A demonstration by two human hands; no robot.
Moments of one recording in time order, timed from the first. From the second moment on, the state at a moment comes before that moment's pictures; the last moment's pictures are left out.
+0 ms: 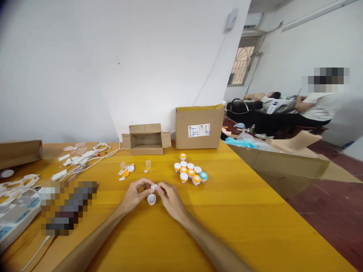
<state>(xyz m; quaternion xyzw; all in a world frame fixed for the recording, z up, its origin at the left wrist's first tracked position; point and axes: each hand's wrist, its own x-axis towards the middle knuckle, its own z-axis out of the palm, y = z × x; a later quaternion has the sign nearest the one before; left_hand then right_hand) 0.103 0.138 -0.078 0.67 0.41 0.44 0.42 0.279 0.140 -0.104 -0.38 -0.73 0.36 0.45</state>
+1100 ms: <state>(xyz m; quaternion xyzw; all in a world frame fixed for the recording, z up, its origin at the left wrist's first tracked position) 0.080 0.155 -0.096 0.75 0.56 0.33 0.11 0.290 0.152 -0.118 -0.49 -0.77 0.15 0.38</state>
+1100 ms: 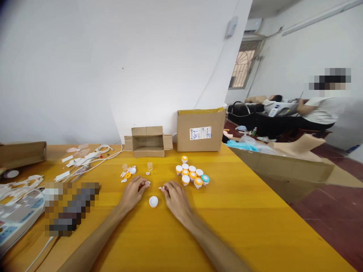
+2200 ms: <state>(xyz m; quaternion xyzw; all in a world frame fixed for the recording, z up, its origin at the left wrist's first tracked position) 0.080 0.157 -0.110 0.80 0.52 0.28 0.03 0.292 0.146 -0.109 -0.37 -0.80 0.32 0.36</state>
